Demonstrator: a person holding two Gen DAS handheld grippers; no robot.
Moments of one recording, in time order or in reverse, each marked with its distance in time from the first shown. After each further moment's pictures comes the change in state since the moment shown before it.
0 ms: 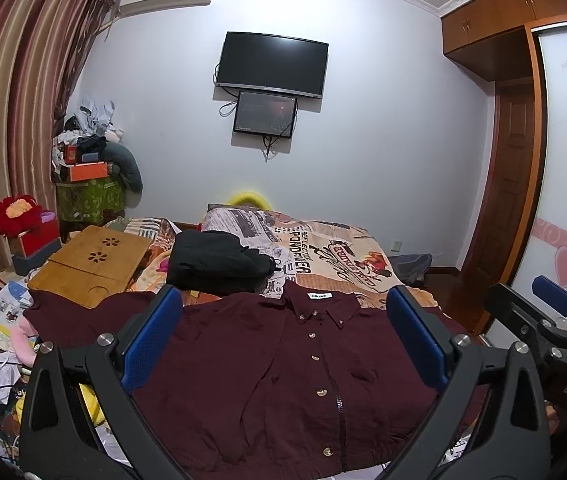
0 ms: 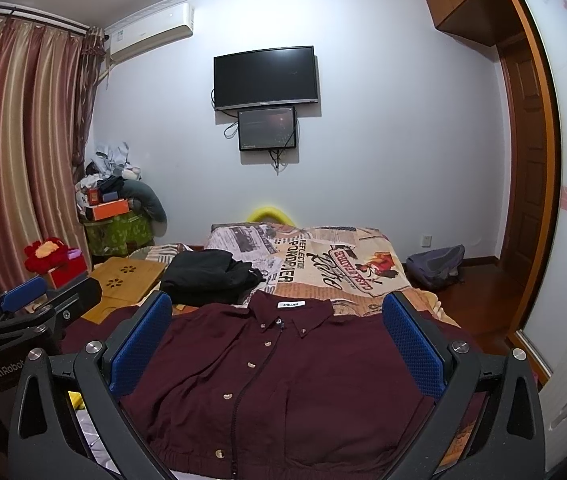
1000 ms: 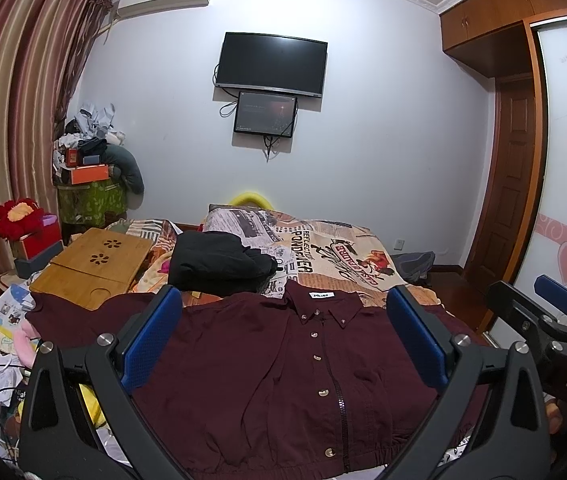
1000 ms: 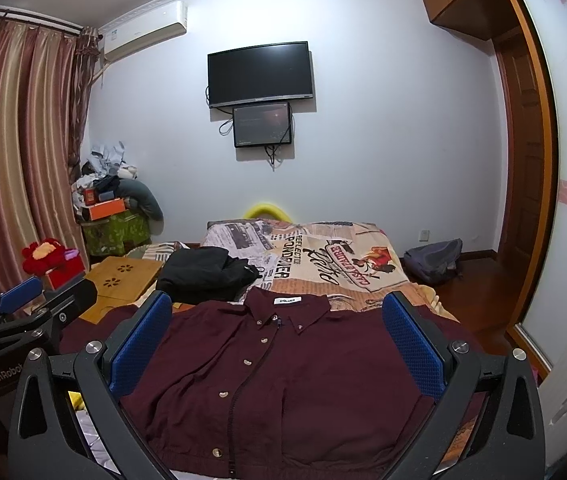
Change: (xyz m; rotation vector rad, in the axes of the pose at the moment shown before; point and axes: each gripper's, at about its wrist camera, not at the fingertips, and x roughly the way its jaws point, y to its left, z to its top) left arm 0.004 -0.005 -0.002 0.011 -0.001 0.009; right arm 0.004 -0.008 0.003 0.013 0.017 -0.008
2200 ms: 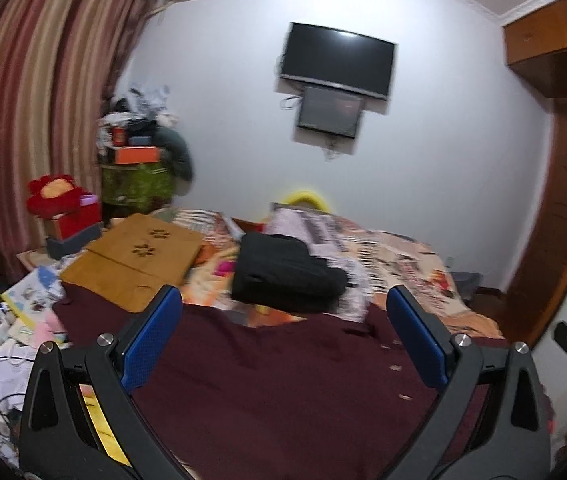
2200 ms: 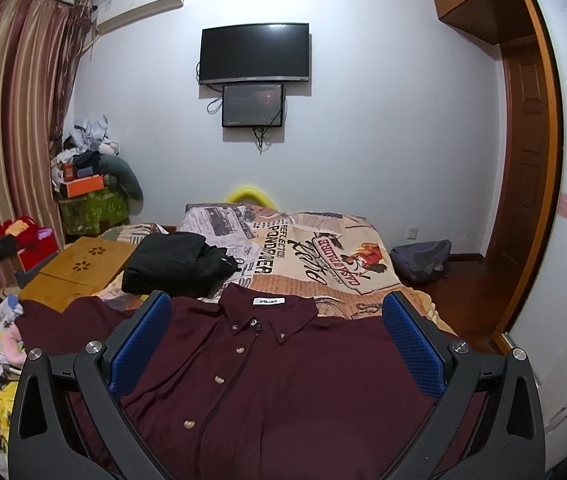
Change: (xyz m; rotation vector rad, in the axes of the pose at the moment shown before) left arm 0.072 0.130 0.027 -0.114 0.024 0.191; right arm 0.069 0.005 0.002 -0.066 0.065 -0.065
